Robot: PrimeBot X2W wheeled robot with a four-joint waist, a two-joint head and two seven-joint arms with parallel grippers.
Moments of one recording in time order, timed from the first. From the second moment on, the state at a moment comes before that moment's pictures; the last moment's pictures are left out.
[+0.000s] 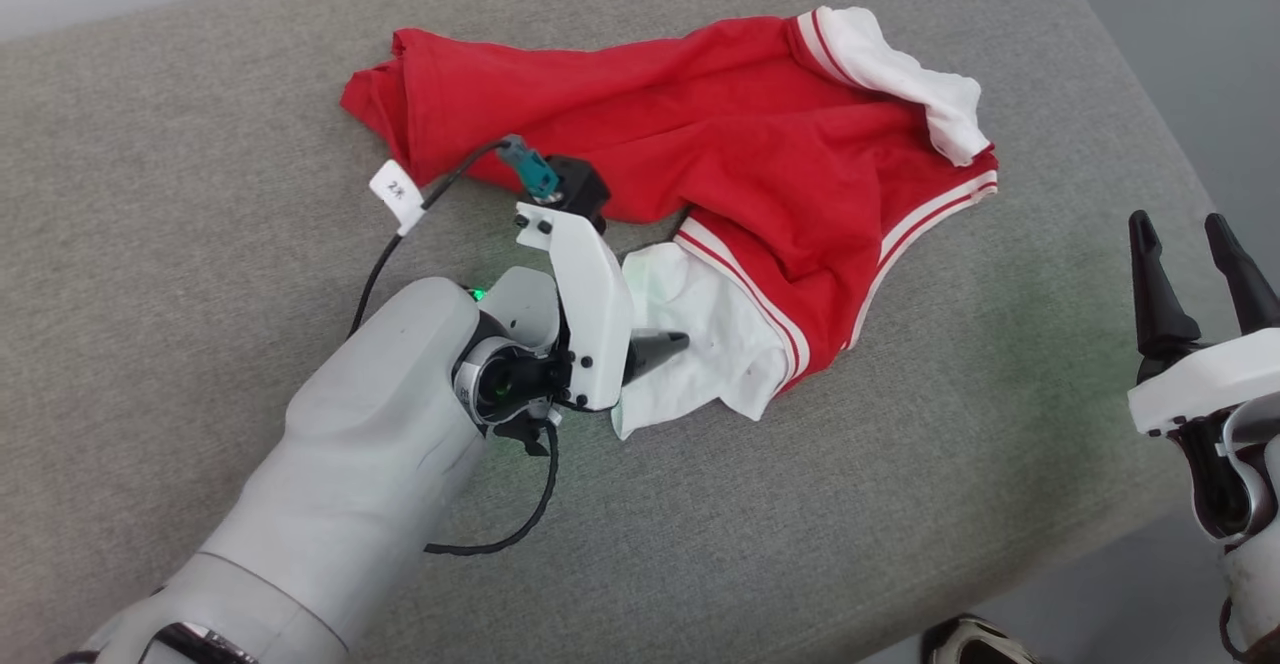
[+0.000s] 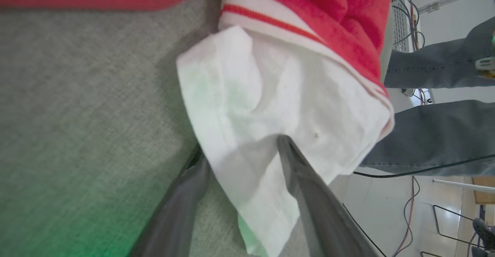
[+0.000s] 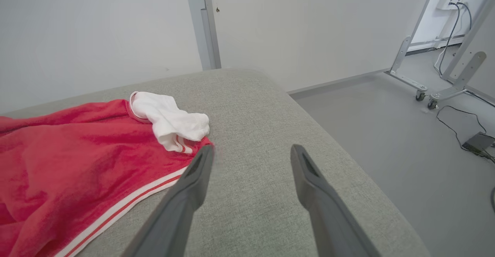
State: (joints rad) left arm -0.90 0.19 -0.82 0.72 -1.02 -0.10 0.70; right arm -0.46 -0.38 0.08 0.59 0.56 0.13 -0.26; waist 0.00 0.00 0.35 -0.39
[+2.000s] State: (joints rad) left arm -0.50 0.42 -0.60 0.51 -0.72 0.19 -0.26; right arm -0.45 -0.87 0.65 0.32 0.63 0.13 0.24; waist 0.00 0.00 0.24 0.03
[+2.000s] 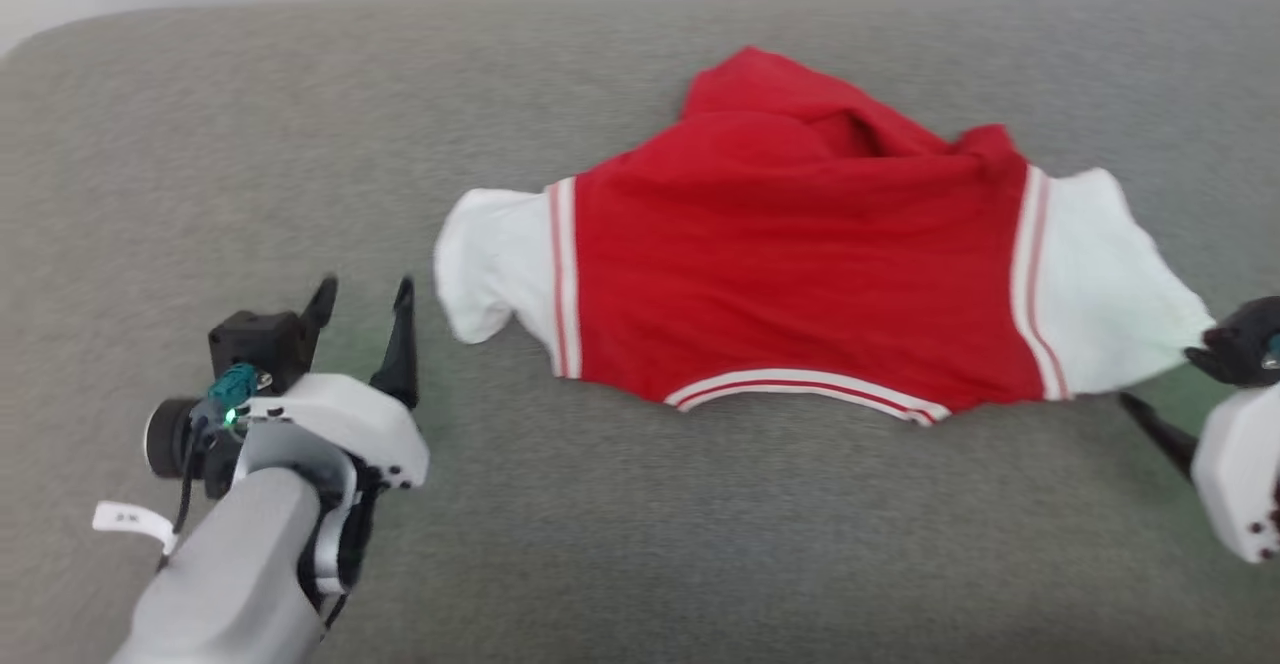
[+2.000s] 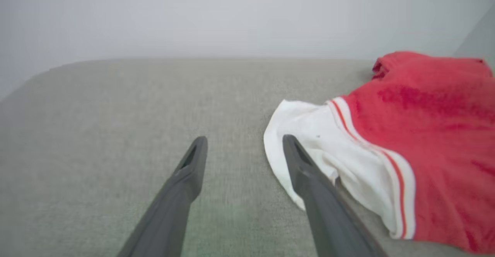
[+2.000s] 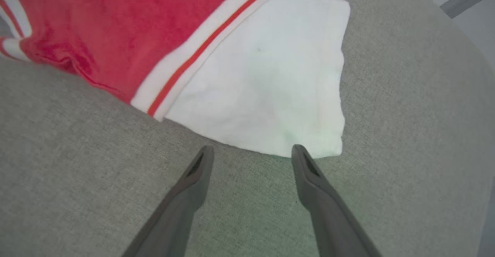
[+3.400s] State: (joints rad) left arm -0.74 0.55 -0.72 0.25 -0.64 -0.13 0.52; right arm -0.71 -0.92 0.94 0.46 0.83 0.14 0.29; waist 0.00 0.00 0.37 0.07
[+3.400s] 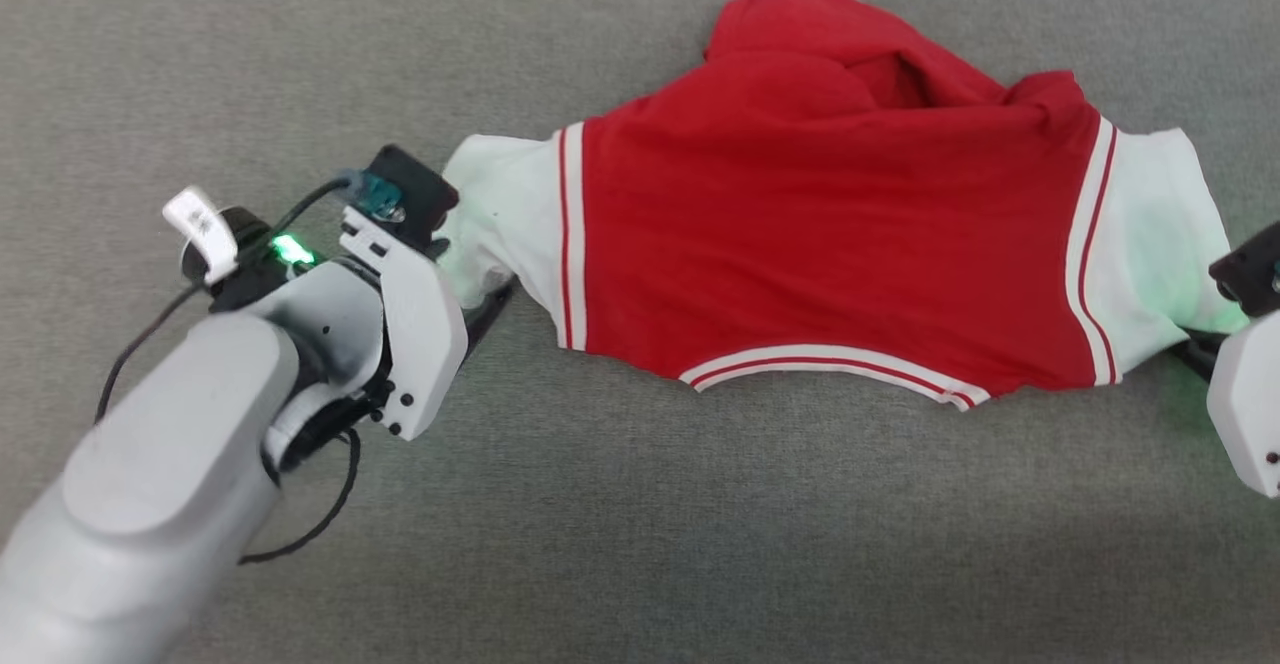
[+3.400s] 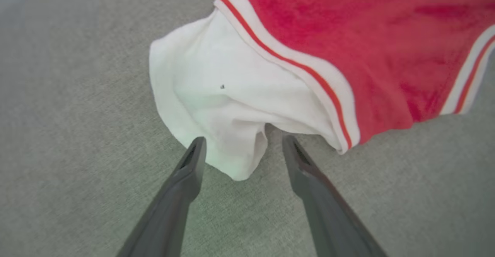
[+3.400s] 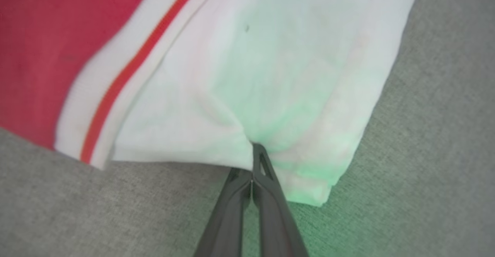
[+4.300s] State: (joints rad) left arm -0.87 0.60 -0.94 0.46 -1.01 -0.13 0.21; right arm -0.66 -0.92 0.81 0.49 0.90 0.13 0.02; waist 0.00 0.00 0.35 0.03
